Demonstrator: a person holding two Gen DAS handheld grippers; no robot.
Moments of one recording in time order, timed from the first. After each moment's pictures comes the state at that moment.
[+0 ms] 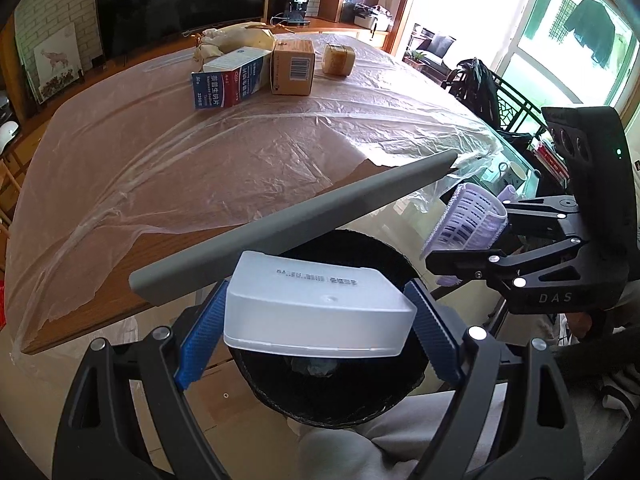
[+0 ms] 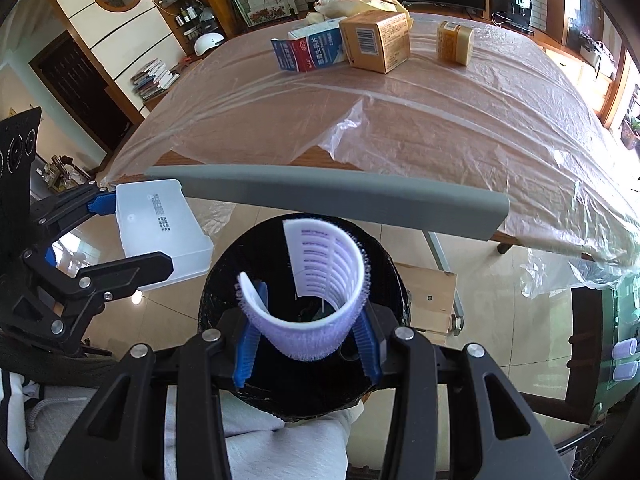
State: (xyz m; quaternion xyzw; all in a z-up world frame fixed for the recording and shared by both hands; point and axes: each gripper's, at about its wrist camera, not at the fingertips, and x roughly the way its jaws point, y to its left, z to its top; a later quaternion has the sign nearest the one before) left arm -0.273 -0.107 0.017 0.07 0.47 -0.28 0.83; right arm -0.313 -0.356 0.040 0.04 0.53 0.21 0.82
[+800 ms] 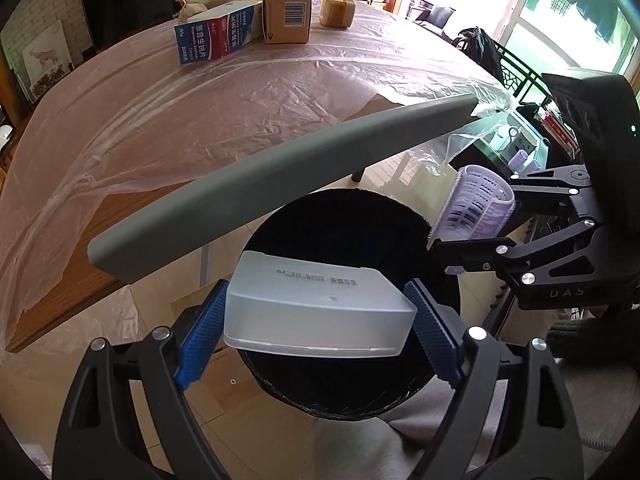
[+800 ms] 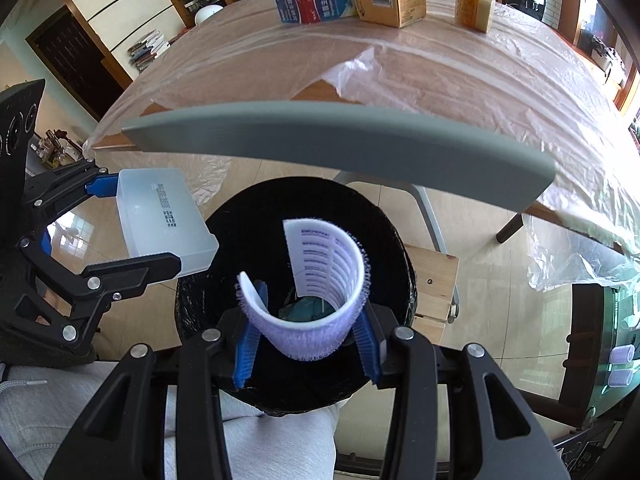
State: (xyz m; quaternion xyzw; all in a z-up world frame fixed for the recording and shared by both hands) left arm -0.271 -0.112 -0.022 0.11 0.51 -0.27 0.81; right arm -0.313 -0.342 0.007 0.00 0.56 0.21 0.80
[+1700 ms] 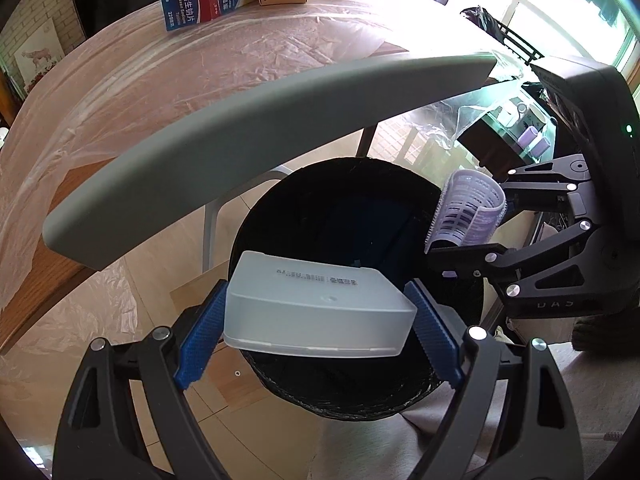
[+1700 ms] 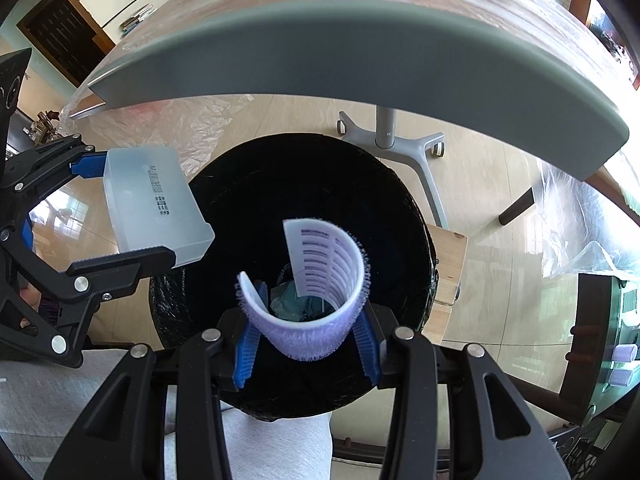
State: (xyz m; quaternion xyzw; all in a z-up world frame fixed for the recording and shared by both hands) left arm -0.266 -0.116 -0.051 0.14 0.53 -0.27 0.79; right arm -0.305 -0.327 -0.031 -0.02 0.60 0.20 0.77
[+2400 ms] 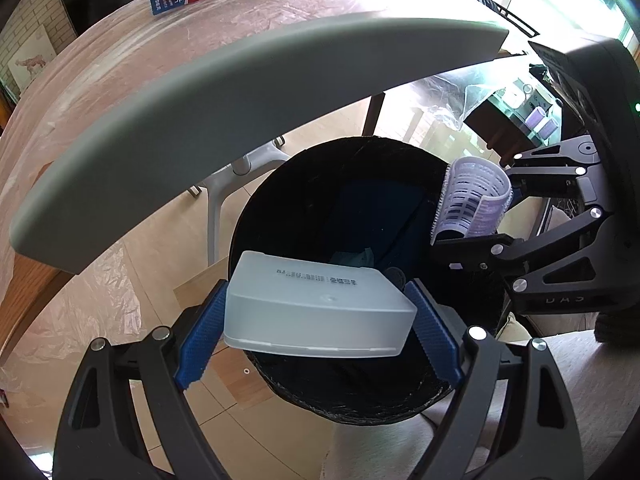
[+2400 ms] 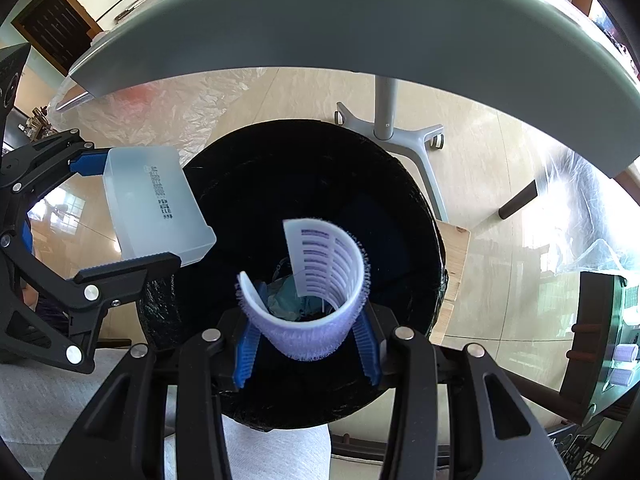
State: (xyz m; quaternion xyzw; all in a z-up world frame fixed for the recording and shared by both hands) left arm -0.262 -0.125 -0.070 0.17 0.54 -0.27 0.78; right arm -0.302 -0.322 -0.042 -0.02 0.61 0.20 0.76
